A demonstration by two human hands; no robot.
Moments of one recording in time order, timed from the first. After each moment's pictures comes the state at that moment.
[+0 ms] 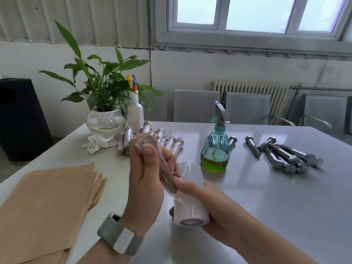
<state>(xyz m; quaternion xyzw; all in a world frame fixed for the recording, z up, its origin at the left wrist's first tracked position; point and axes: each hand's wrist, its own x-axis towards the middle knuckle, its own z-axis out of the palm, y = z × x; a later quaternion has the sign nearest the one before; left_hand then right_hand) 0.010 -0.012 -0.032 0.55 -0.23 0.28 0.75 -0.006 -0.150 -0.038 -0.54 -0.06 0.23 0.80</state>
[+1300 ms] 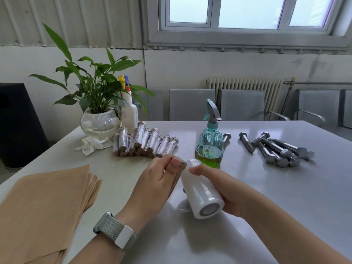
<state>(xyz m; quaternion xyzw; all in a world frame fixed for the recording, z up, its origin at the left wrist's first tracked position) 0.025 -0.008 -0.054 0.85 -0.18 0.19 0.46 0.021 -0.192 -0.029 -0.67 0.00 0.22 0.71</state>
